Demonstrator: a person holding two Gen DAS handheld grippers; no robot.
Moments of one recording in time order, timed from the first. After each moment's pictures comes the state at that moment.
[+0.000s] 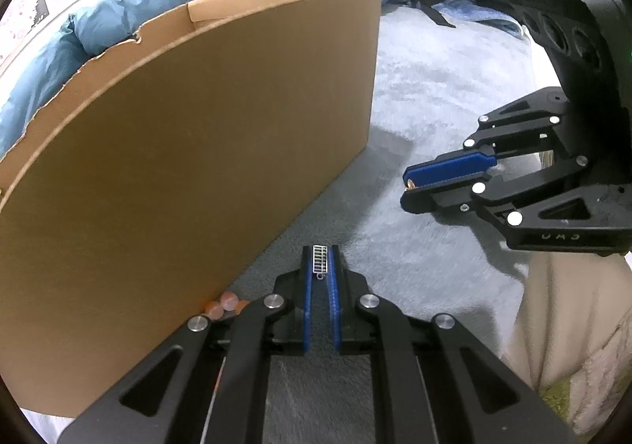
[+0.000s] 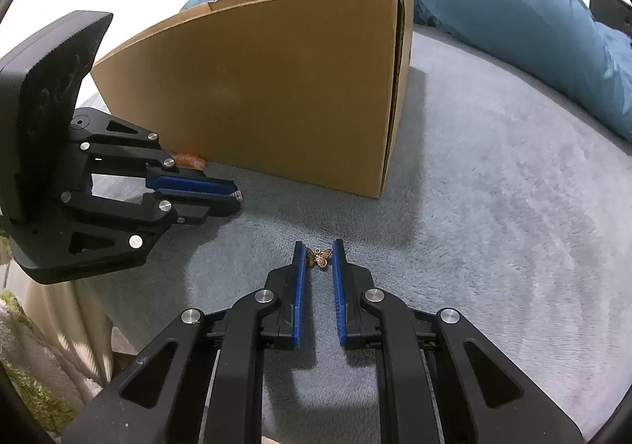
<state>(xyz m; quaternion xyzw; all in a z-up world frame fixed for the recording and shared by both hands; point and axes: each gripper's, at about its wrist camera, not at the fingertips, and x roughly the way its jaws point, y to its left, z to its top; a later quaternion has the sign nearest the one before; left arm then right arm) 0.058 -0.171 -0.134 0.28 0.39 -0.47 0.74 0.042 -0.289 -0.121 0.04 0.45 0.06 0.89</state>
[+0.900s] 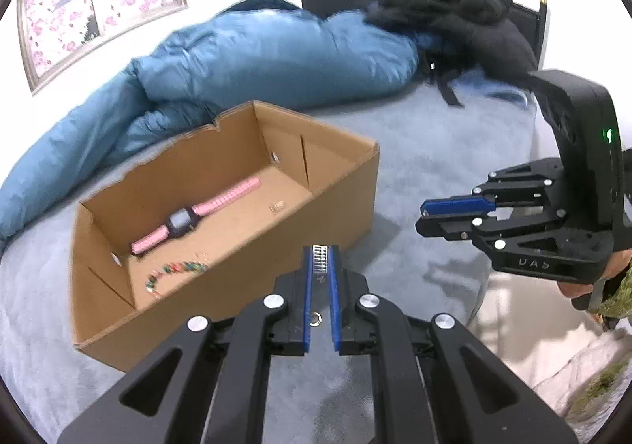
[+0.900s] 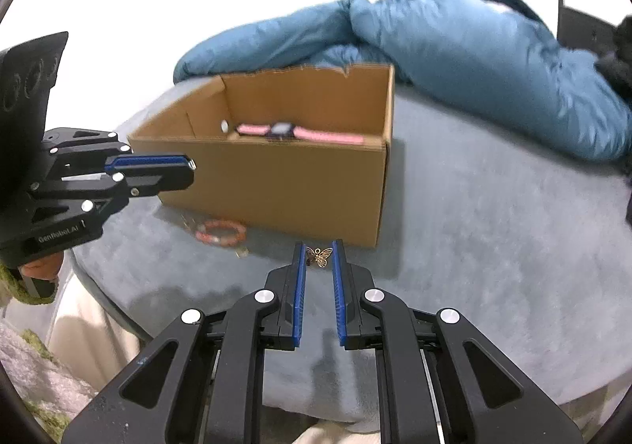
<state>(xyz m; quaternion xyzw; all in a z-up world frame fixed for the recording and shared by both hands) 0.029 -0.113 -0.020 0.21 0.31 -0.44 0.82 -0.007 -0.279 -0.047 0.05 0.37 0.02 0.93</state>
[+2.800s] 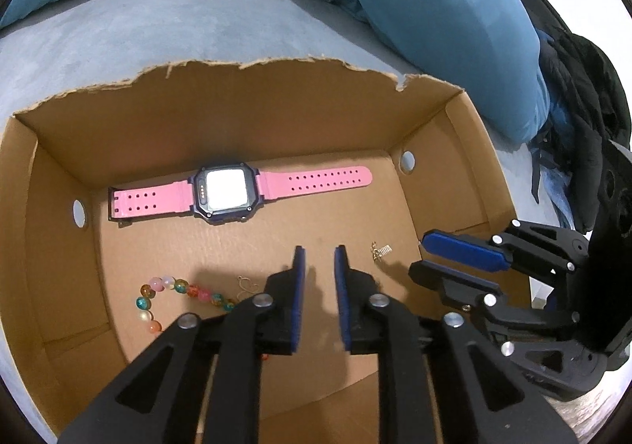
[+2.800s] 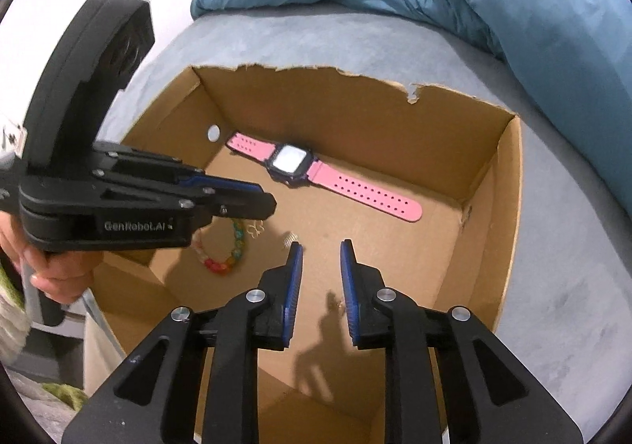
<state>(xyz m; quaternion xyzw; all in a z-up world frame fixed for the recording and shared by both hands) 0.270 -0.153 -0.074 0.02 0.62 -0.31 0.72 0.222 -0.295 -0.056 0.05 0.53 0.13 0.83</state>
